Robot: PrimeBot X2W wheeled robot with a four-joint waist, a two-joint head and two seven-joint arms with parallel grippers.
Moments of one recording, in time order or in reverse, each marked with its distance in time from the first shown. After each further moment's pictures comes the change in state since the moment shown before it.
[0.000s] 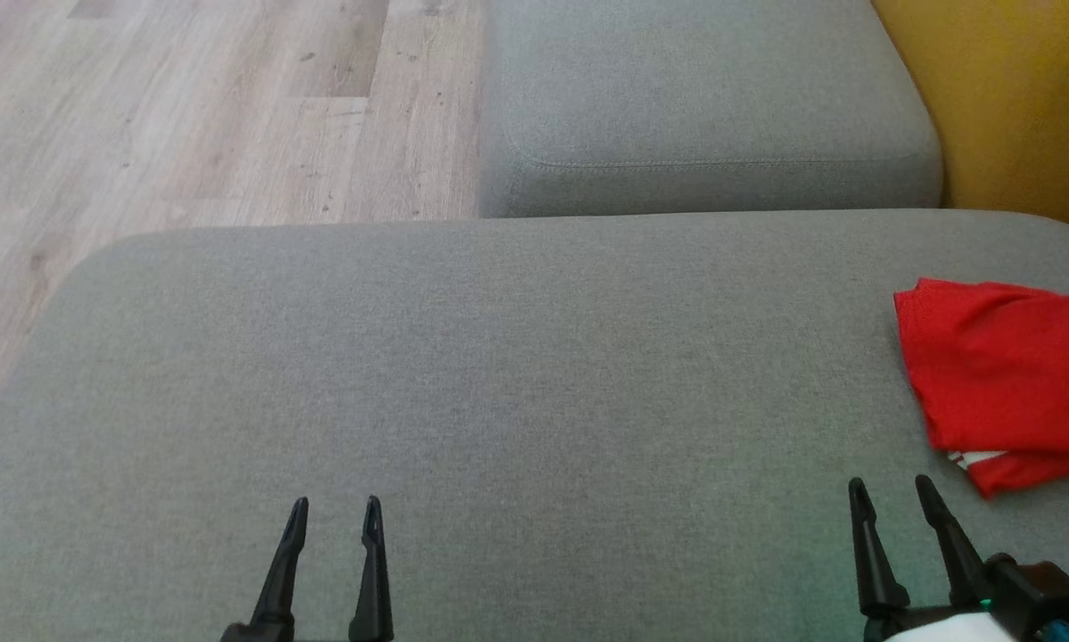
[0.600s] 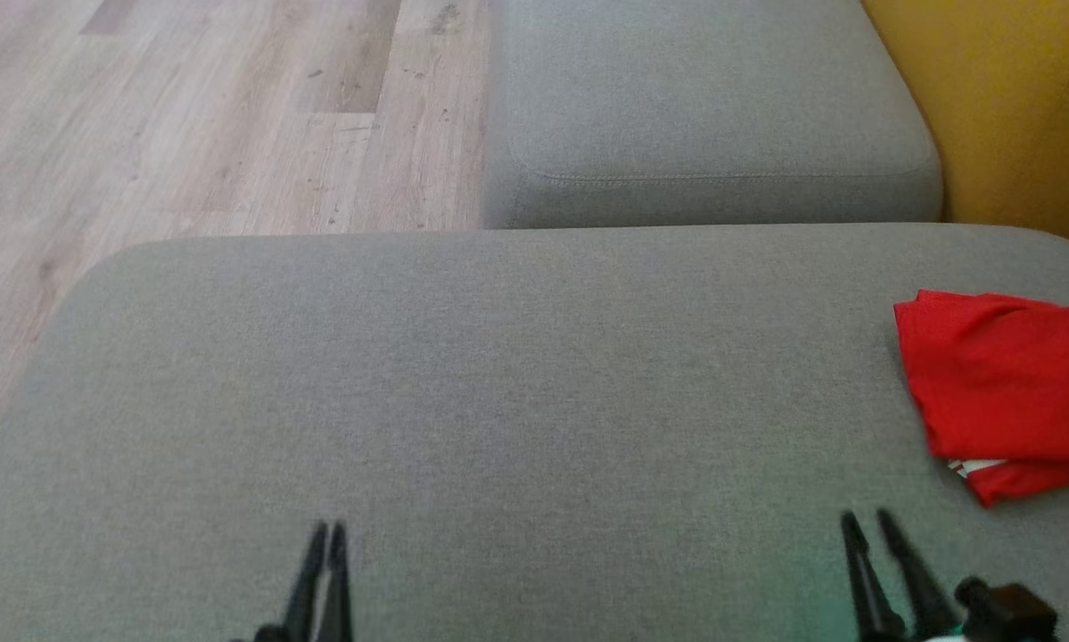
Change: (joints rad) left arm 0.015 0.000 0.022 0.032 0.018 -0.001 0.000; right arm 0.015 0.004 0.032 0.040 -0.009 0.000 0.002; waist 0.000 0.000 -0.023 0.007
